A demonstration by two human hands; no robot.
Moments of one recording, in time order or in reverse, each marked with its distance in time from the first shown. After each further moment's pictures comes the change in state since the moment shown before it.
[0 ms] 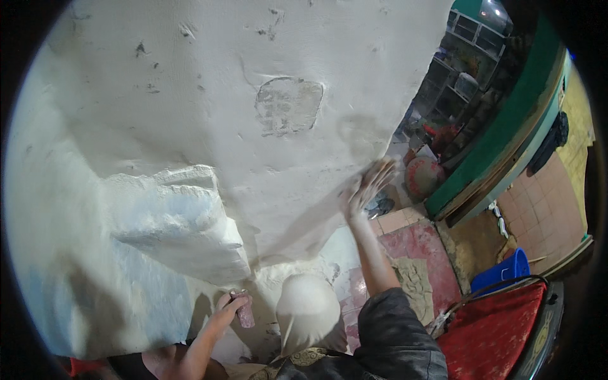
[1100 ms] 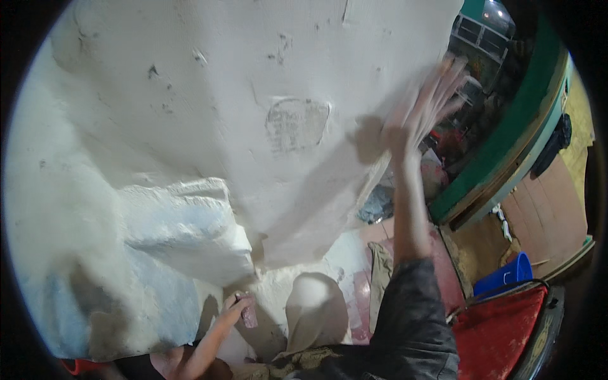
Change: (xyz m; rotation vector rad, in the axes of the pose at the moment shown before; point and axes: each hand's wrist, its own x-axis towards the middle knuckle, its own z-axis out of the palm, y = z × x) left_hand 0.017 -0.027 -0.015 -0.033 0.054 0.016; right_hand 0.219 -0.042 -0.020 -0.032 0.190 -0.162
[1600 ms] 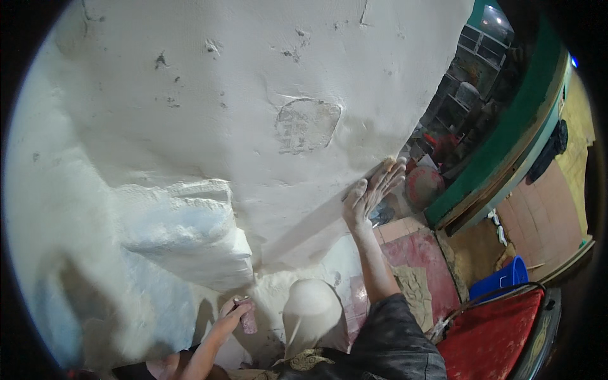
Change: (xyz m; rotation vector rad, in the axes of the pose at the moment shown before) left_hand -0.015 0.027 0.010 -0.030 -0.049 -0.018; right_hand -0.170 -0.025 -0.020 0.076 -0.192 0.196
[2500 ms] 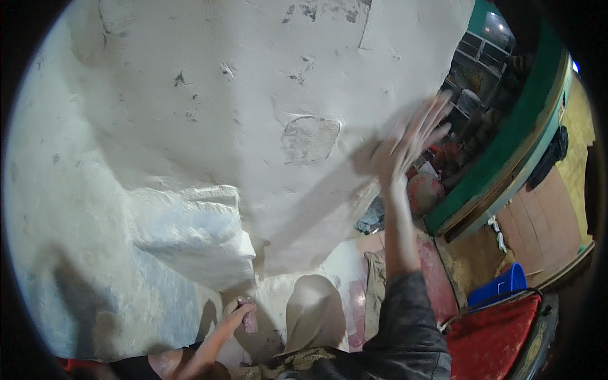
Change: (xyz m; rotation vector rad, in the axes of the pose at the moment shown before) left_hand 0.010 -0.021 -0.006 0.044 0.061 -0.009; right_hand 0.141 -0.028 -0.014 0.041 0.176 -0.201
